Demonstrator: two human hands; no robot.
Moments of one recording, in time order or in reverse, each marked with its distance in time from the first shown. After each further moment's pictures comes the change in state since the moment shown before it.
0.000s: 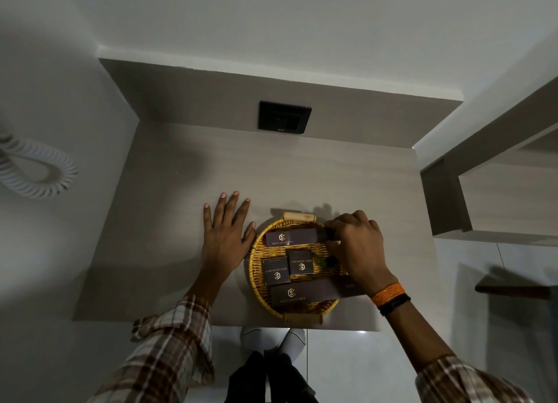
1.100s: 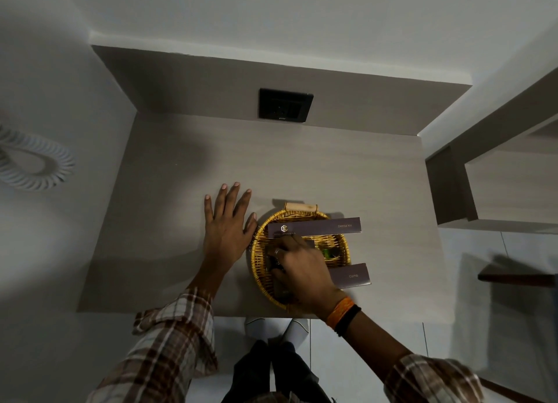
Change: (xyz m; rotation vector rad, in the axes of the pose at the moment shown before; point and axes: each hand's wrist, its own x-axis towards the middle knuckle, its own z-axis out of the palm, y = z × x) left_hand 0.000 0.001 0.000 0.004 0.023 -0.003; right_hand -0.032 -0.093 0.037 0.074 -0.171 -0.283
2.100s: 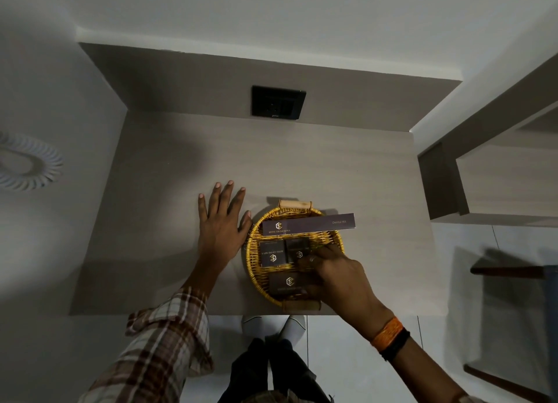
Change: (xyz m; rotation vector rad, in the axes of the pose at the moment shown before) left_hand 0.001 -0.001 0.003 0.019 -0.011 0.011; right_hand -0.059 0.042 -0.021 0.085 0.102 0.067
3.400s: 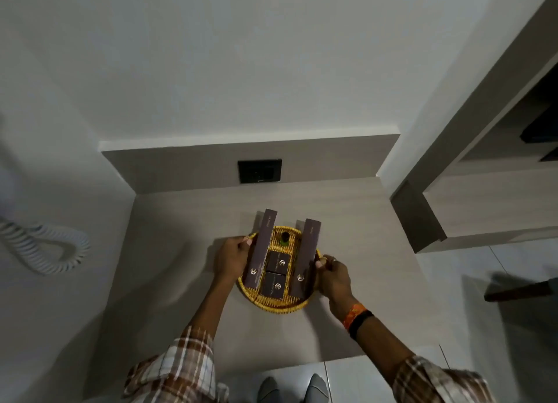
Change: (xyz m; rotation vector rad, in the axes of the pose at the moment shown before) left_hand 0.049 0.036 -0.077 -0.777 -0.113 -0.235; right_hand 0.063 0.020 0.015 1.208 0.282 0.938
